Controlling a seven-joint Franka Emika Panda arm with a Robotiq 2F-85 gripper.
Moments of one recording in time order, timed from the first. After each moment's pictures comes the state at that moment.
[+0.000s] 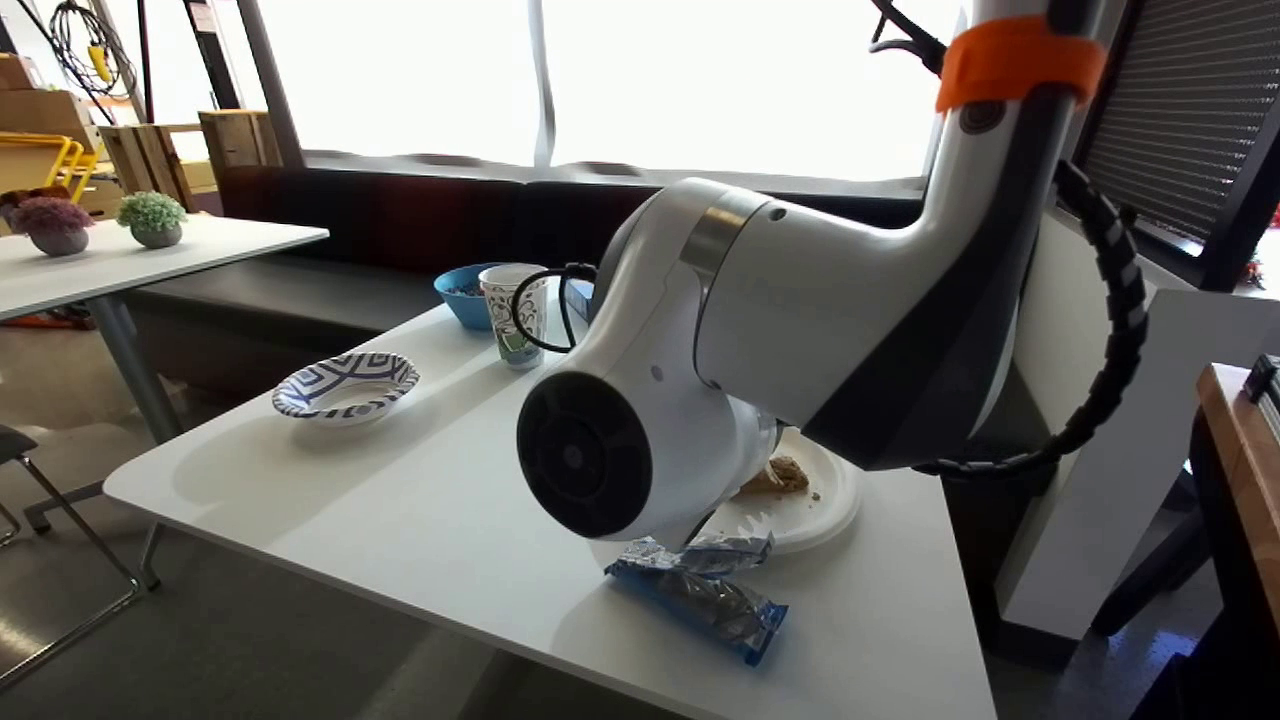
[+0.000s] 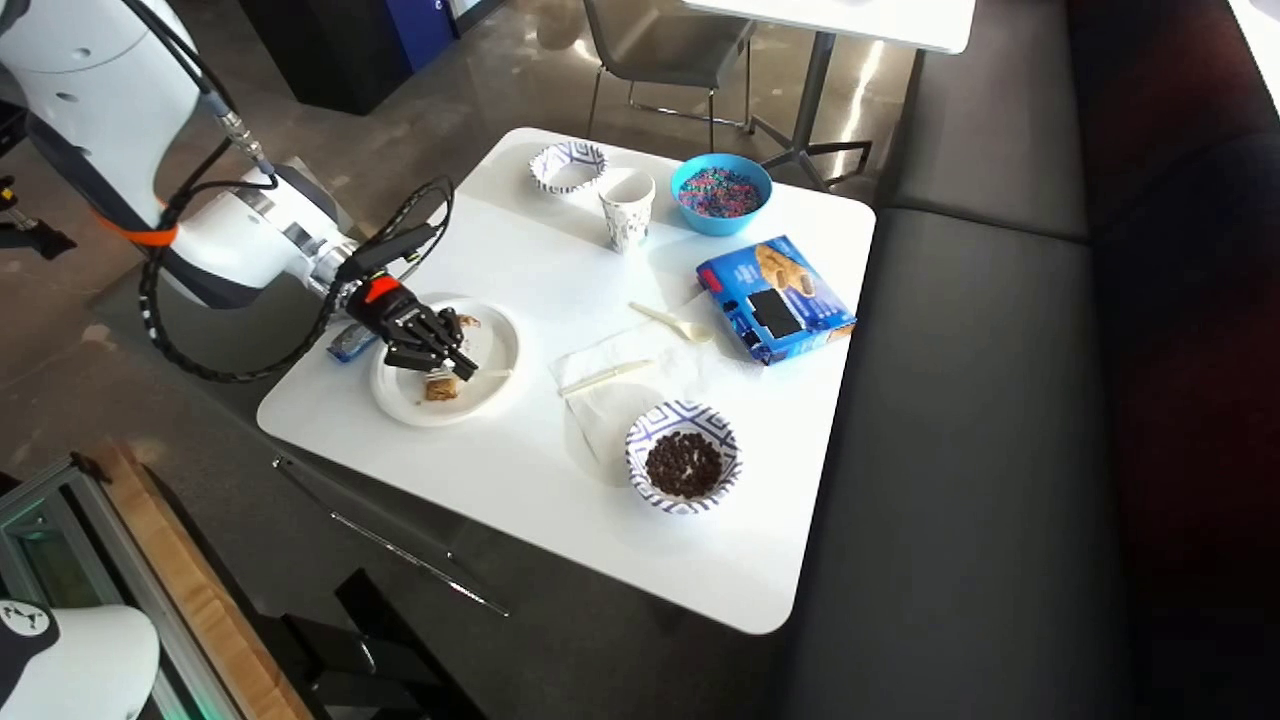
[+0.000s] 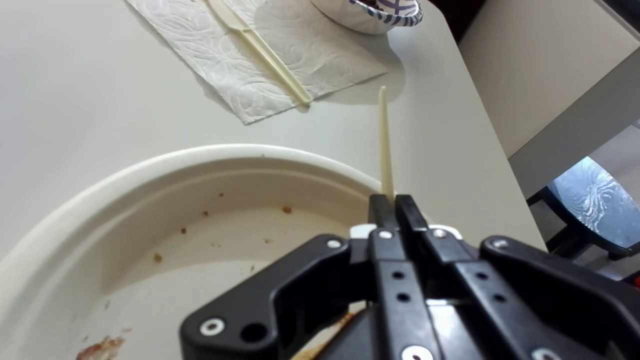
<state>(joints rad) 0.31 0.86 0.25 -2.03 -1.24 1.76 -0.62</state>
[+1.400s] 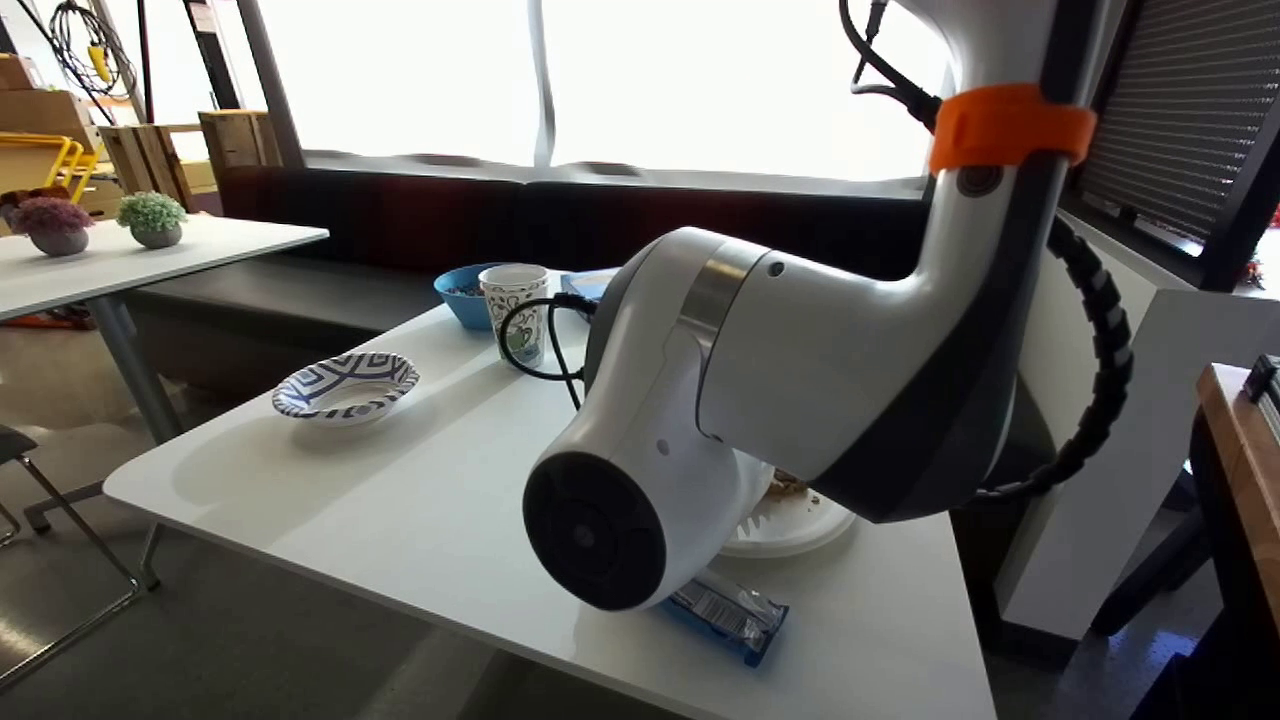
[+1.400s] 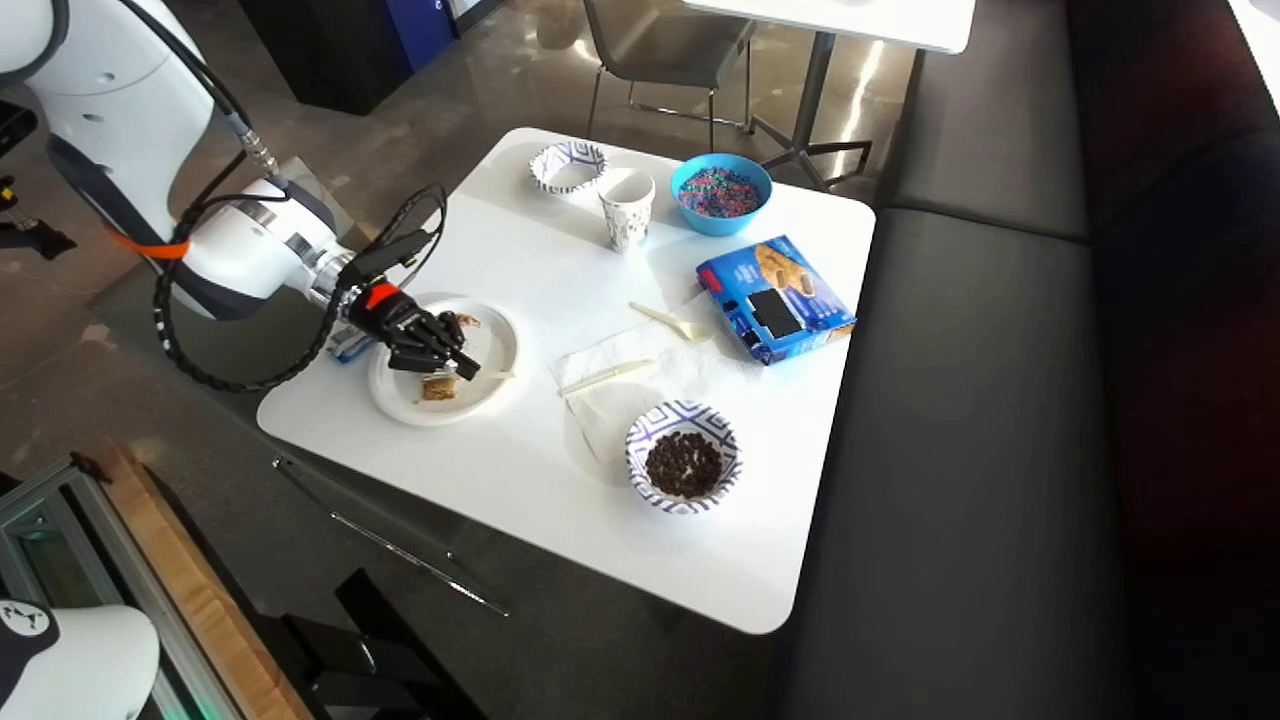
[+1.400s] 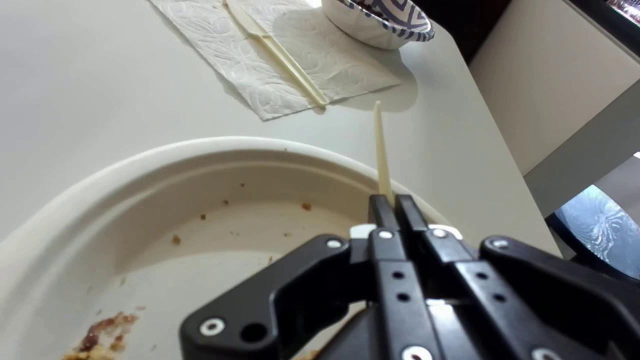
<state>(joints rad) 0.32 0.92 0.26 -1.99 -1.29 1.70 -0.61</state>
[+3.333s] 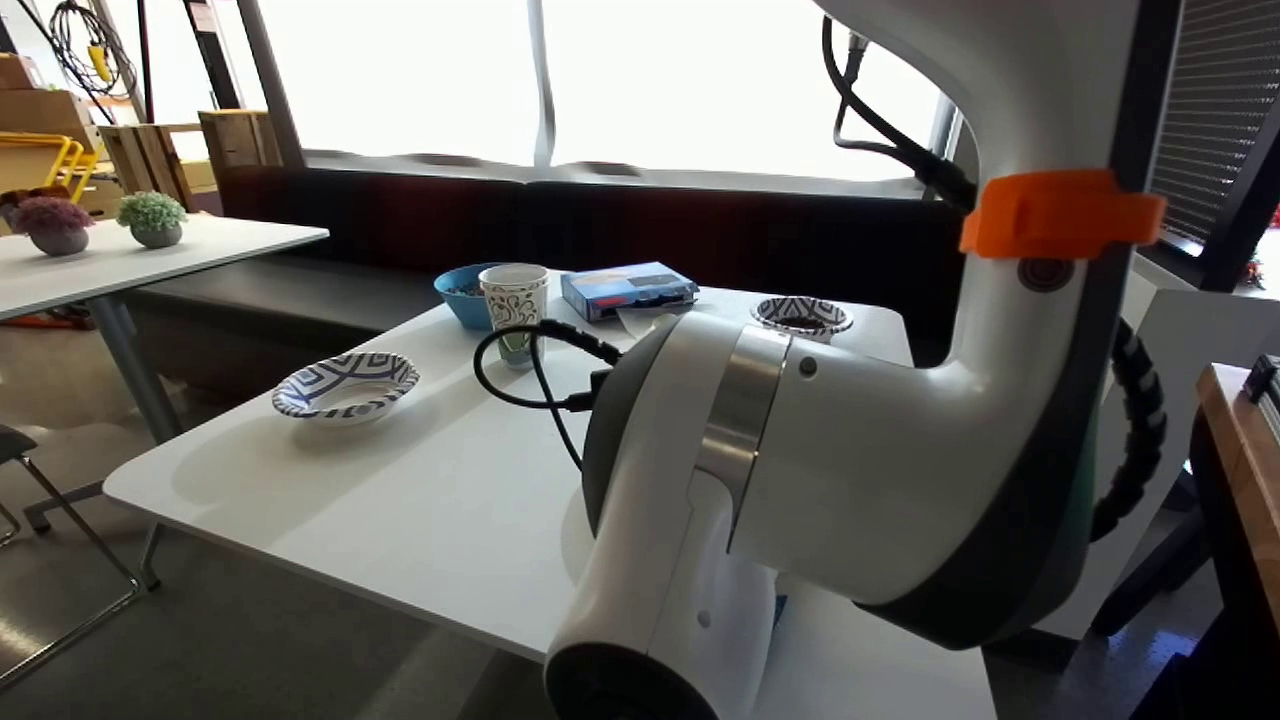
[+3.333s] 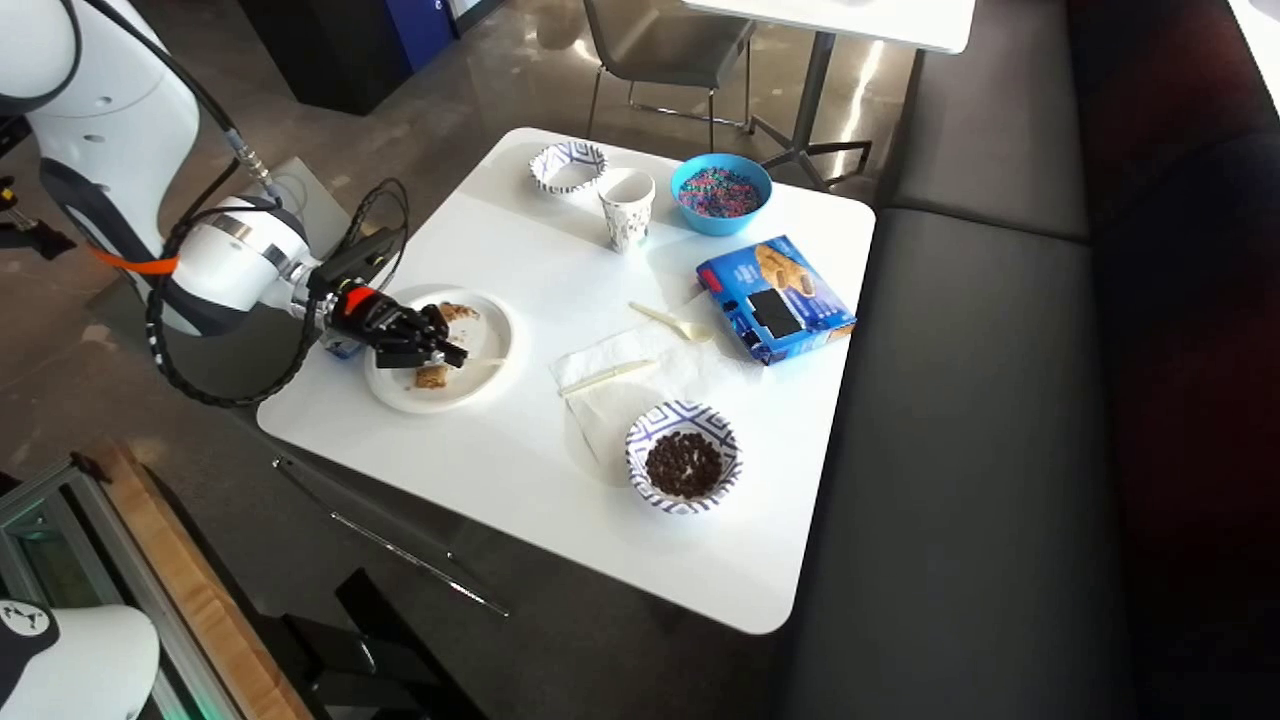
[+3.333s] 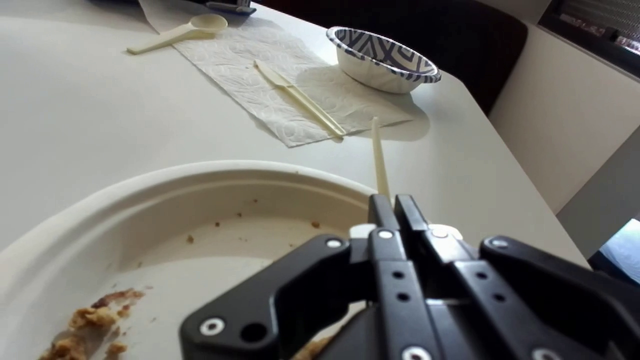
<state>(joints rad) 0.40 0.99 0.28 -1.96 -1.38 1.55 -0.45</state>
